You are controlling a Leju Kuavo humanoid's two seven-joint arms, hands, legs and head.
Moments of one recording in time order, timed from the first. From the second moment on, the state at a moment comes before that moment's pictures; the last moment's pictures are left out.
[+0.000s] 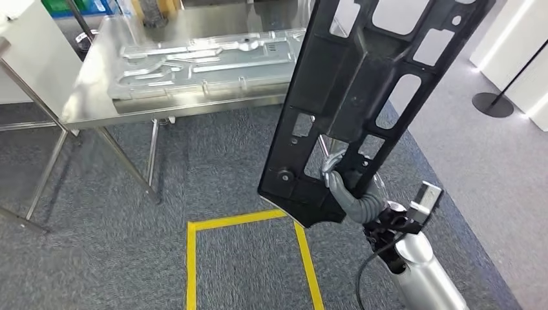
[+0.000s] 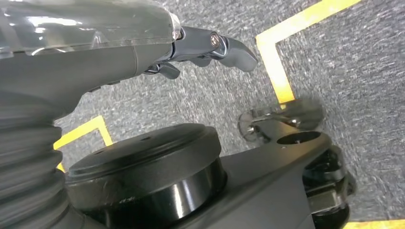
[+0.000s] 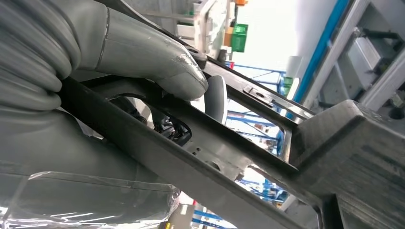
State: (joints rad) left arm -0.09 -0.20 1.06 -0.20 -1.36 0.10 -0.14; right arm -0.24 -0.25 0.34 -1.73 -0.23 0.29 -0.38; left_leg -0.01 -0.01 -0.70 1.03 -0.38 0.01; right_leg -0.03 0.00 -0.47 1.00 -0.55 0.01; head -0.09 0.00
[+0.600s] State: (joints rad) left arm -0.09 -0.21 1.06 -0.20 -1.36 0.10 -0.13; right arm -0.23 -0.23 0.33 -1.72 -0.23 0.29 -0.38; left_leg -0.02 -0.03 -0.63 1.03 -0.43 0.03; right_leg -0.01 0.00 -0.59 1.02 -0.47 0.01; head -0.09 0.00
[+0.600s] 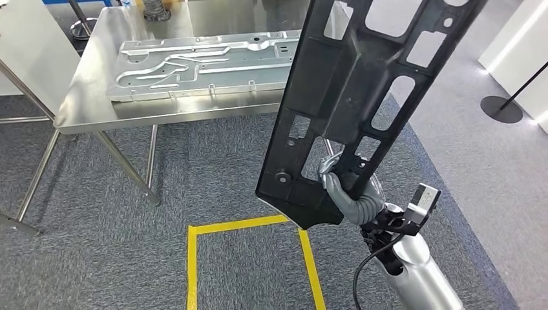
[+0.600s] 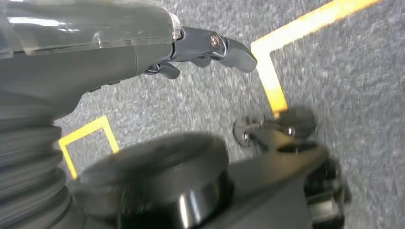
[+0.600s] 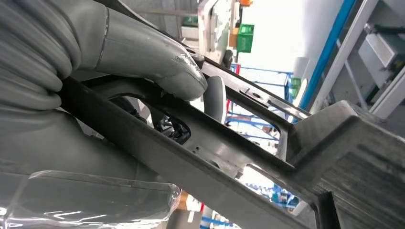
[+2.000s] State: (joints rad) left arm -0.09 -0.21 1.06 -0.19 -1.36 0.10 -0.13; right arm -0.23 -0.23 0.31 -1.69 -0.23 0.31 -0.40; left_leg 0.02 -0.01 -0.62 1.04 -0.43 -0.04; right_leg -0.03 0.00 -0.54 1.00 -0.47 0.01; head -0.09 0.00
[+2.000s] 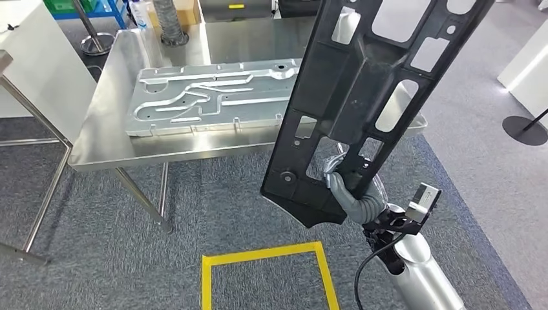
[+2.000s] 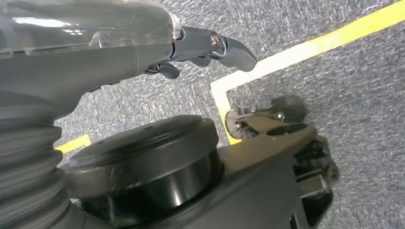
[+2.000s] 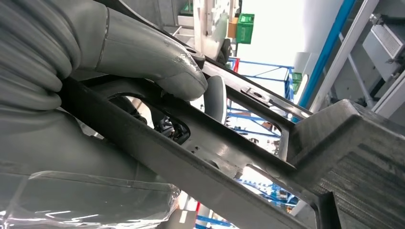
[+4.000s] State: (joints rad) left arm -0.09 -0.20 1.08 -0.19 -1.34 0.10 -0.16; right arm -0.25 -0.23 0.30 -1.66 -0.19 0.28 -0.41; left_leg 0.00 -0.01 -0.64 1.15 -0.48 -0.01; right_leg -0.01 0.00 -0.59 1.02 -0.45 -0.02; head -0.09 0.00
